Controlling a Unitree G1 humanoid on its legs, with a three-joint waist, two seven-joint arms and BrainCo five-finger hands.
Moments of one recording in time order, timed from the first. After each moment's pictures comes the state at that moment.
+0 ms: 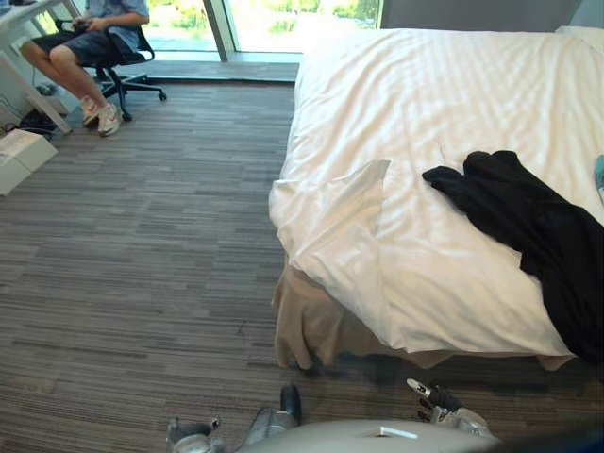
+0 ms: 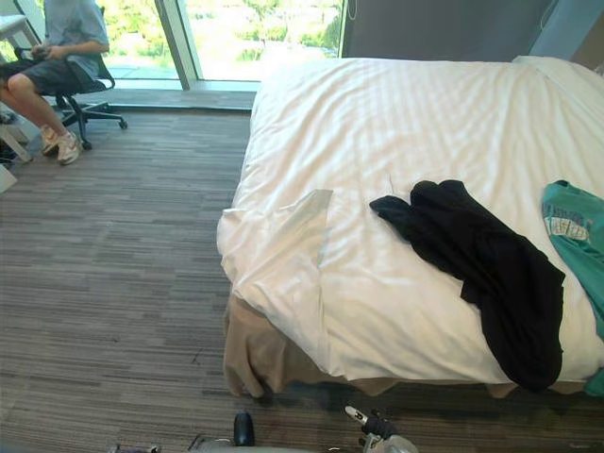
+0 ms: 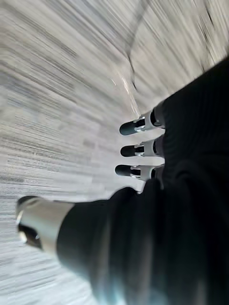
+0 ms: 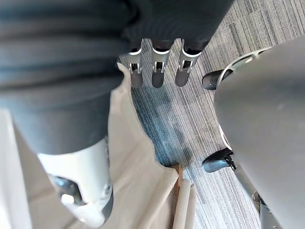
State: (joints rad) left arm 0.19 0.16 0.15 1.00 -0.16 0.00 0.44; right arm 0.04 -0.11 -0.14 1.11 0.37 0.07 0.13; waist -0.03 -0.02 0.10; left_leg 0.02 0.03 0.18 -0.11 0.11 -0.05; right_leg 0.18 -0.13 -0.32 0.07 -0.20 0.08
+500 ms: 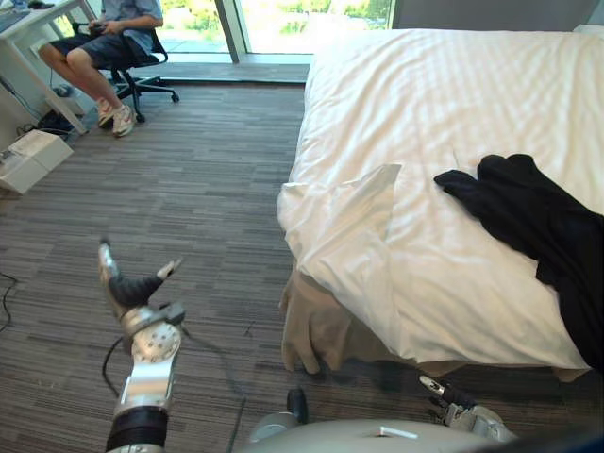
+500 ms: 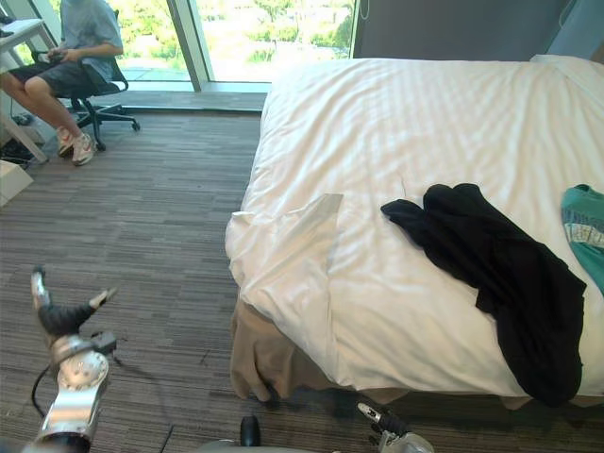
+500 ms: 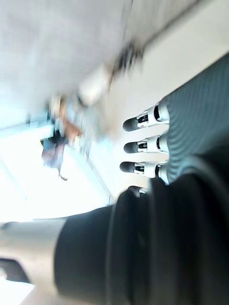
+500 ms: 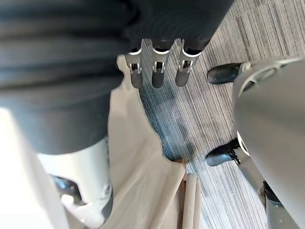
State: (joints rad) left arm 0.05 0.35 0.15 0.20 0.21 -0.25 0.62; right arm 0.04 -0.16 -0.19 1.06 0.41 0.17 0.18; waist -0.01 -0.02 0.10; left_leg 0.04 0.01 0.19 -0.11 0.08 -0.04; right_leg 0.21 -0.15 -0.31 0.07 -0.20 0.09
